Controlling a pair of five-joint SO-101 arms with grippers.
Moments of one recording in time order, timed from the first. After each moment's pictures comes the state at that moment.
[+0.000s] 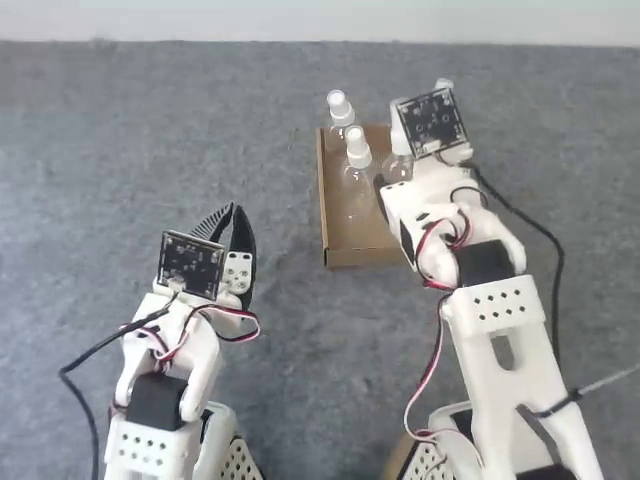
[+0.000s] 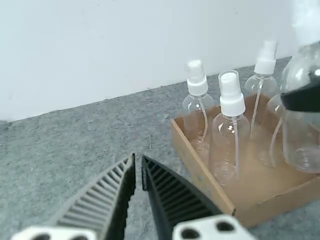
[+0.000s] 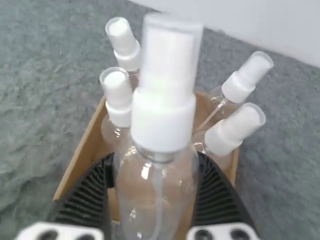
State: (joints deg) left arm 6.3 -90.0 78.4 42.6 -1.6; right arm -16.4 -36.0 37.4 42.8 7.4
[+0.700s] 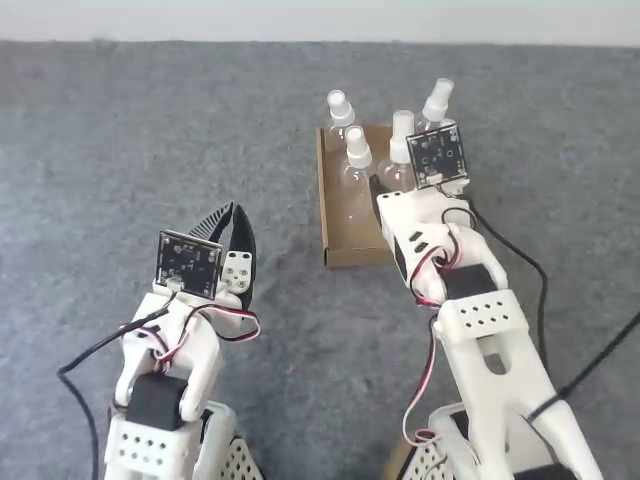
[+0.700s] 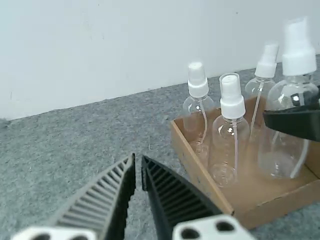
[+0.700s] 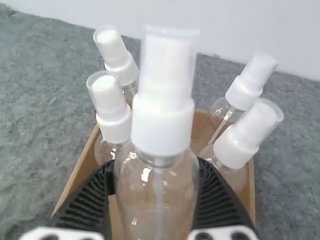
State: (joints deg) left arm 6.3 -90.0 78.4 42.4 -0.7; right arm -16.3 -35.7 54.7 17.4 3.5
